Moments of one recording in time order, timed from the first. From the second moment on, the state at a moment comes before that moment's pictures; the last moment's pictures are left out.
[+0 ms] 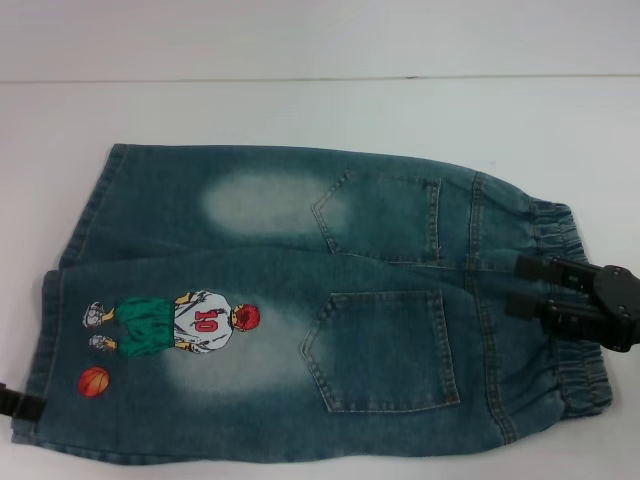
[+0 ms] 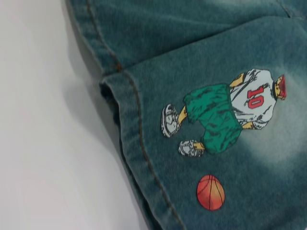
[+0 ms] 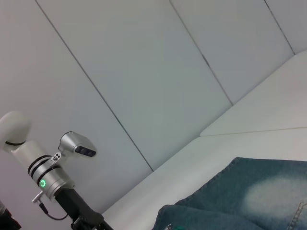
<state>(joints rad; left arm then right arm) -0.55 -1.92 0.48 0.86 2.80 1.83 -2.05 0.39 2.01 -0.49 -0.48 -1.99 -1.80 1.44</state>
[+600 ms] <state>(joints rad) -0.55 -1.93 0.47 0.85 2.81 1.86 -2.05 0.39 2.01 -0.49 -0.48 -1.99 -1.80 1.44</state>
